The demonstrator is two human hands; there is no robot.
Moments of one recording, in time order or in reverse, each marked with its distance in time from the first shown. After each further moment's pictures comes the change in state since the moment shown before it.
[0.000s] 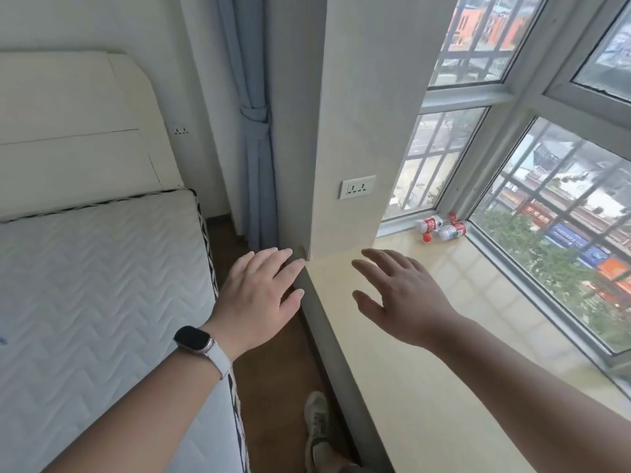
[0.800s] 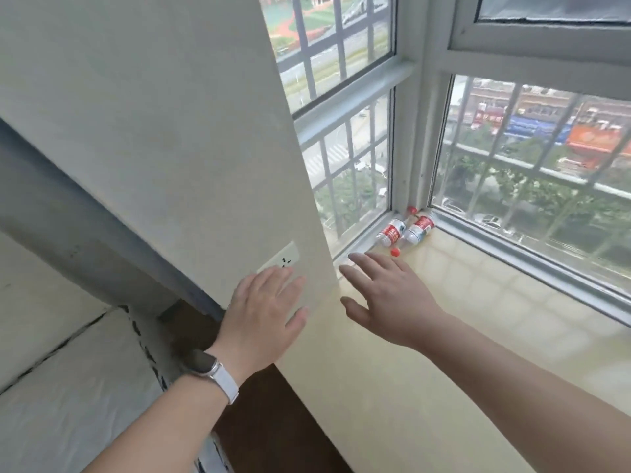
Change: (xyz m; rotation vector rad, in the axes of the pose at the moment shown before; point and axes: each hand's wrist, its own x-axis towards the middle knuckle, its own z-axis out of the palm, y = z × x) left_hand 0.327 0.040 0.128 0.084 -0.163 0.332; right_hand 0.142 0.253 0.061 0.091 0.146 0.296
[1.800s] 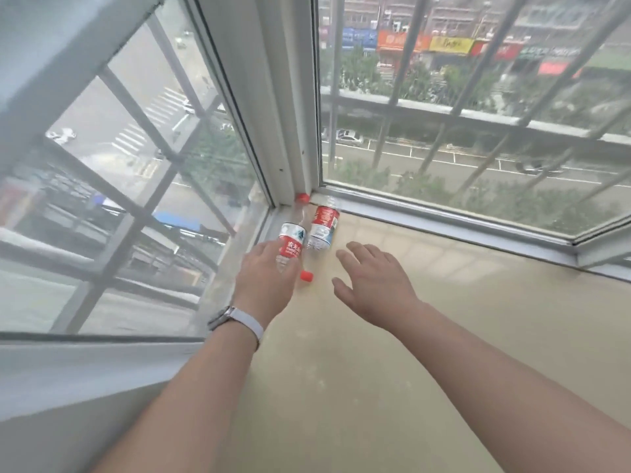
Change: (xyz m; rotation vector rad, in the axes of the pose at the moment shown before) left_hand 0.365 0.057 0.326 -0.698 -0.428 -0.117; right_hand 0.101 0.271 0.190 -0.085 -0.237 0.728
